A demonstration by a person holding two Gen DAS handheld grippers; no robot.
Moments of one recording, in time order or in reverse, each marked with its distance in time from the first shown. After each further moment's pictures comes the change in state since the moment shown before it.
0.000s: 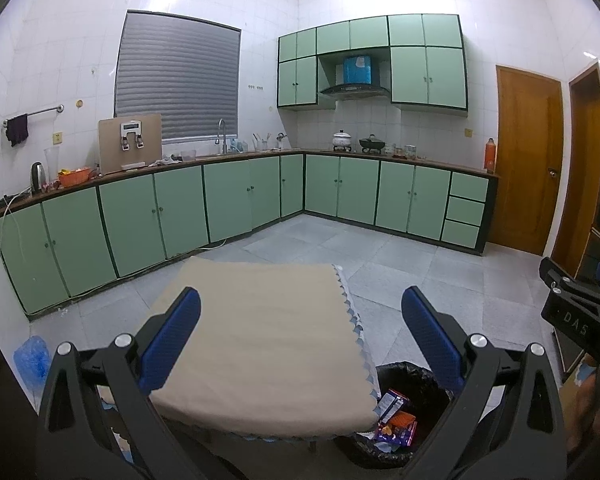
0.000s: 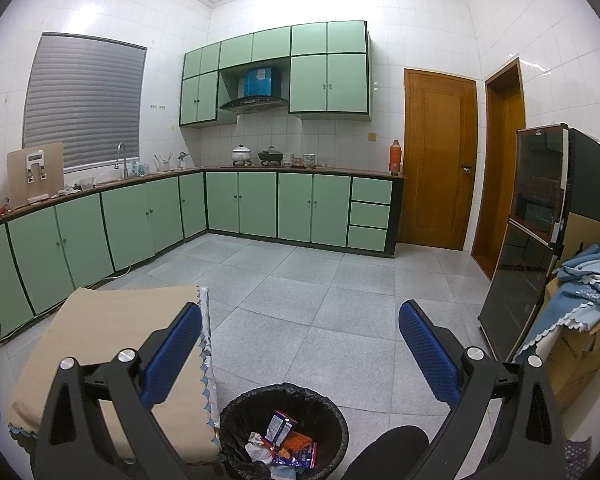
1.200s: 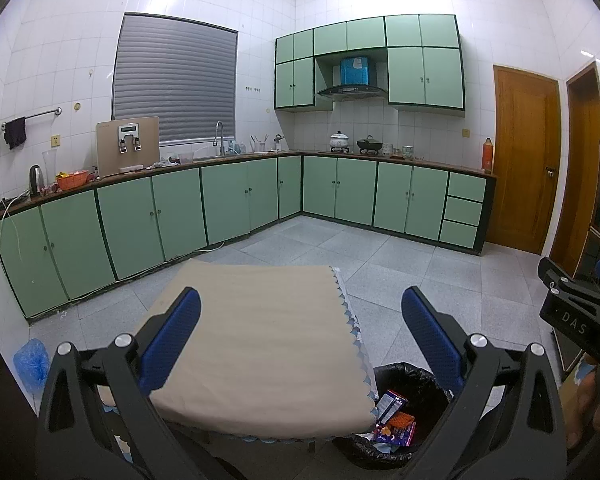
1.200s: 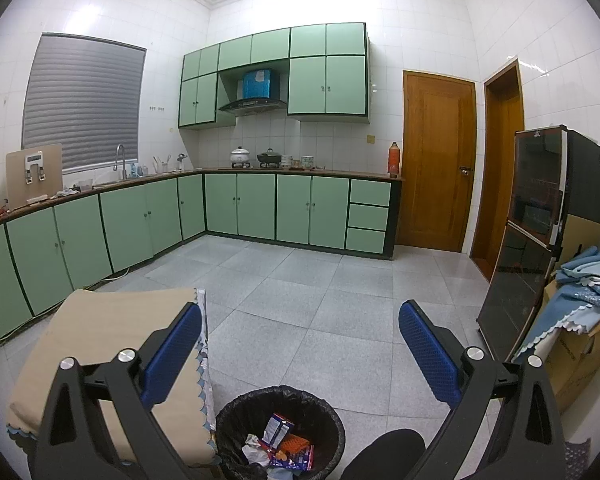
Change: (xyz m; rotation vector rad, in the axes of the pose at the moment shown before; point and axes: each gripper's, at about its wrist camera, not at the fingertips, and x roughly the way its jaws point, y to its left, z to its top) left arm -0.006 0.001 -0.003 0.011 -0.008 -0.006; right arm -0.002 -0.004 0.002 0.000 -0.006 -0.004
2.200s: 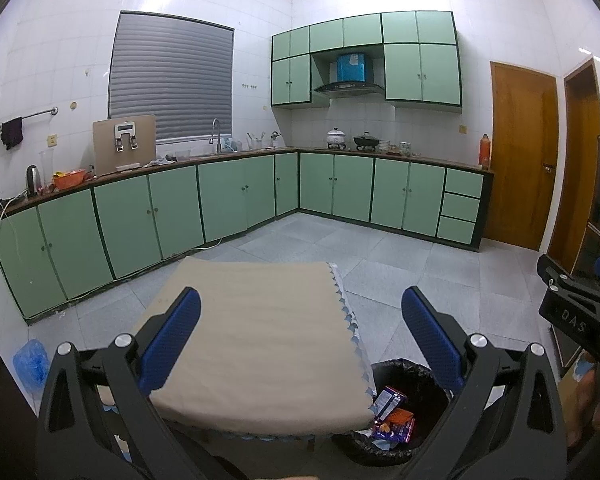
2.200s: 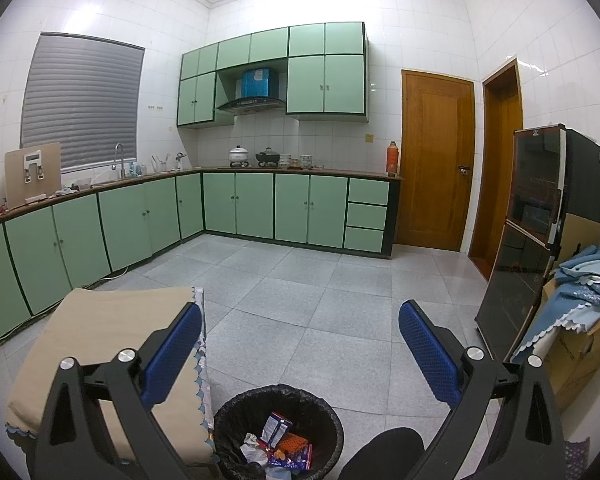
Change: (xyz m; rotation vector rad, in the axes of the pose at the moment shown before) left arm 0.002 -0.003 -0.003 0.007 0.011 -0.011; right arm 0.000 -0.008 0.001 0.003 0.002 -0.005
